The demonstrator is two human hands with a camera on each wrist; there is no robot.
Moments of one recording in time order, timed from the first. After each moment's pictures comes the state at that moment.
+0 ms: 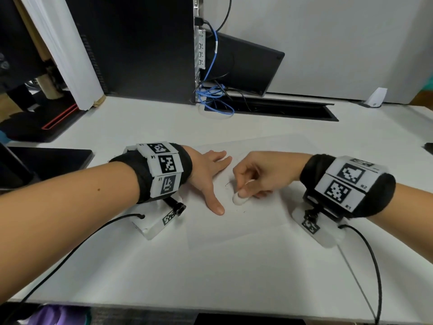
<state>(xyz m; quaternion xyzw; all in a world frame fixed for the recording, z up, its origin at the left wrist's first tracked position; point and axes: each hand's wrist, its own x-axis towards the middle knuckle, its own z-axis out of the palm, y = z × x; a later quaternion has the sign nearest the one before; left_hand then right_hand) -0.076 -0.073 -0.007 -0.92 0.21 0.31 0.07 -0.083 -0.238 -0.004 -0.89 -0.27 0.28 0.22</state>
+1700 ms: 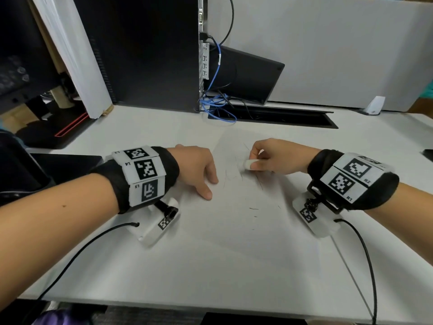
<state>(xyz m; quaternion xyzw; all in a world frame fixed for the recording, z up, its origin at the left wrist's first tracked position) -0.082 -0.050 0.005 -0.96 0.20 0.19 -0.05 -0.062 -0.256 0.000 -0.95 -0.18 0.14 0.22</state>
